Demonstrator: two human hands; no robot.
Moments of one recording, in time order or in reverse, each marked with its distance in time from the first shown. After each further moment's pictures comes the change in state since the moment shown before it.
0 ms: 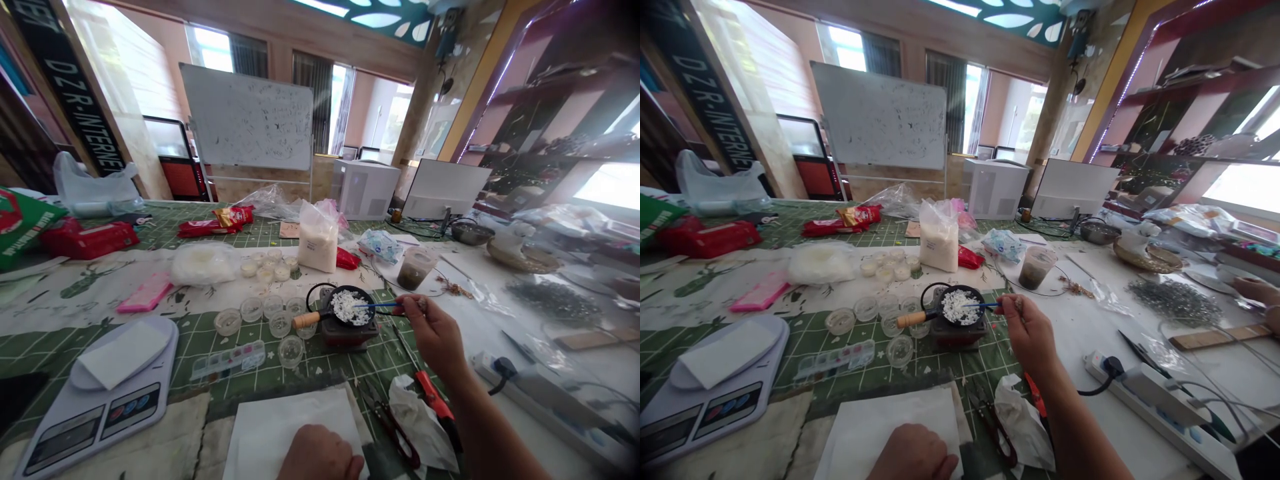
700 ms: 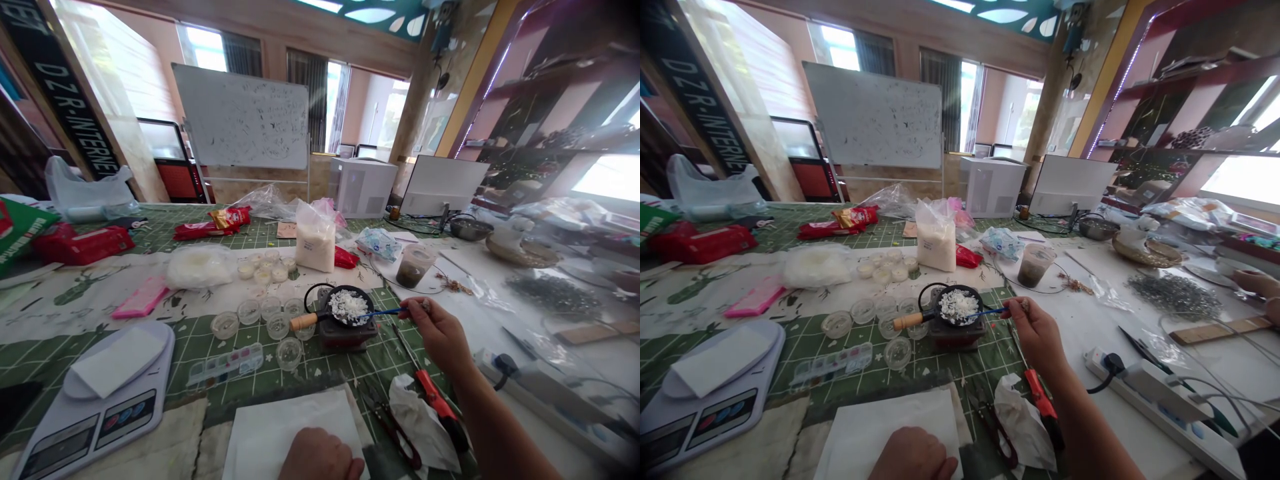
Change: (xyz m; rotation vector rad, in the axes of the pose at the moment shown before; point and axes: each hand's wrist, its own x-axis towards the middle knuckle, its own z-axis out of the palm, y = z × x) left_hand 0.003 0.001 -0.013 -0.078 -0.125 -0.038; right_hand 0.000 0.020 -0.013 0.086 -0.014 0.133
